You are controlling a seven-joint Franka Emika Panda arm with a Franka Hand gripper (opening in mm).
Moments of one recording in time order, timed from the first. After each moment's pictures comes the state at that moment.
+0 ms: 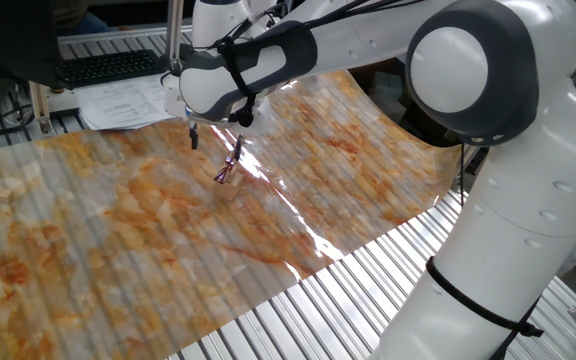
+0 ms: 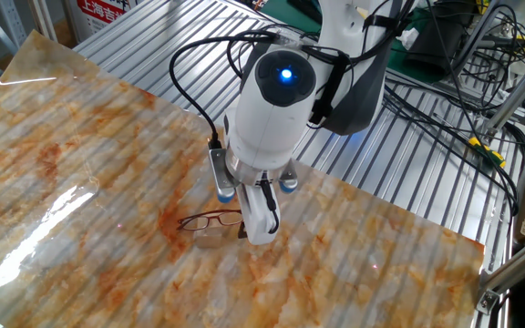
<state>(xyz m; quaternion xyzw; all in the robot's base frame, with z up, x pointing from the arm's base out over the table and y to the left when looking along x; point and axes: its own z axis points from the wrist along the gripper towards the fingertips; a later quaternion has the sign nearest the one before) 0.548 0.046 0.200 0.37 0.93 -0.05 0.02</state>
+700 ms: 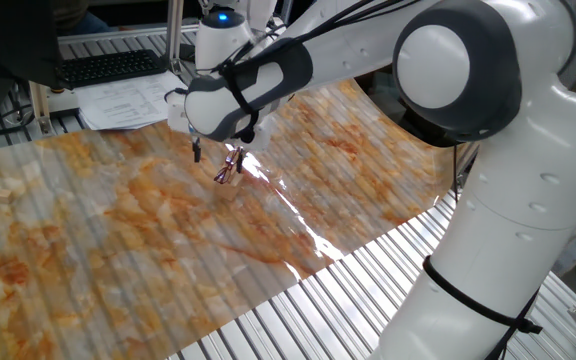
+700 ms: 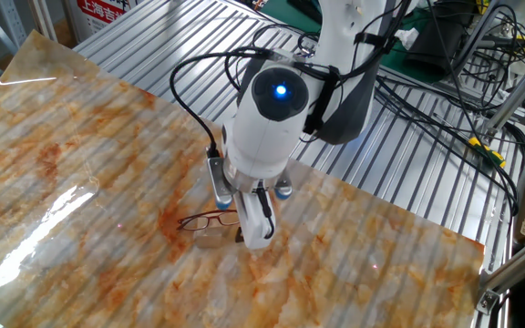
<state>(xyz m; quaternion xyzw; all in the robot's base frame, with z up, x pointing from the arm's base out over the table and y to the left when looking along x) 0.541 0.040 0.165 0.37 0.93 -0.05 0.03</state>
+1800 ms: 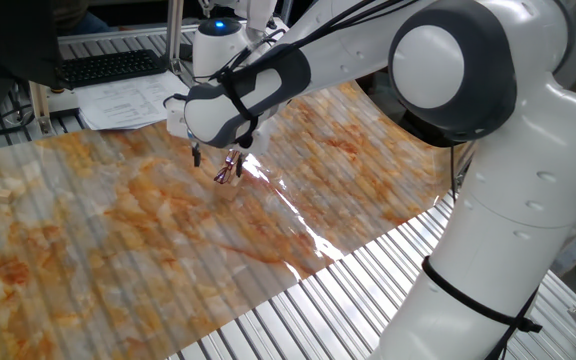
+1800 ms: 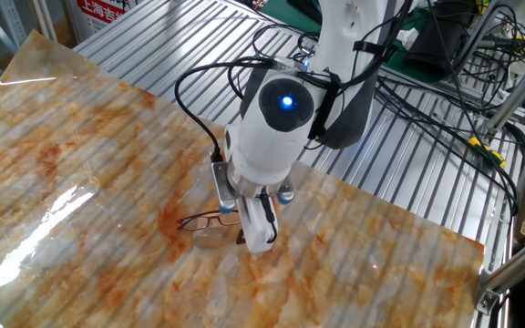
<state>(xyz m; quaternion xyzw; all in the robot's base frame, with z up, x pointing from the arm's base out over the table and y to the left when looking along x) 0.538 0.042 0.155 0.37 0.93 -0.06 0.03</state>
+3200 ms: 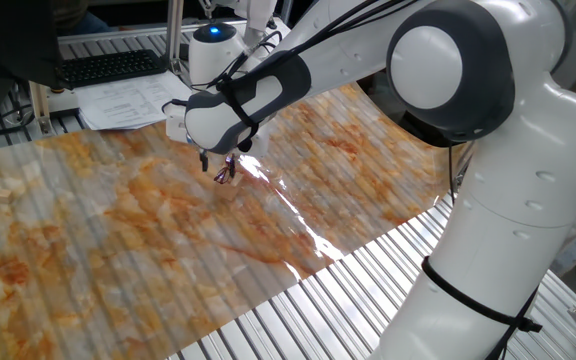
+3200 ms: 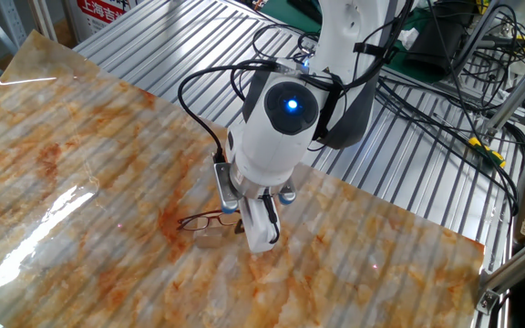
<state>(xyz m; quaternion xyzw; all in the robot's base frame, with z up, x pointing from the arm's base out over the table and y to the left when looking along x) 0.535 0.042 0.151 0.36 0.93 -0.07 0.03</state>
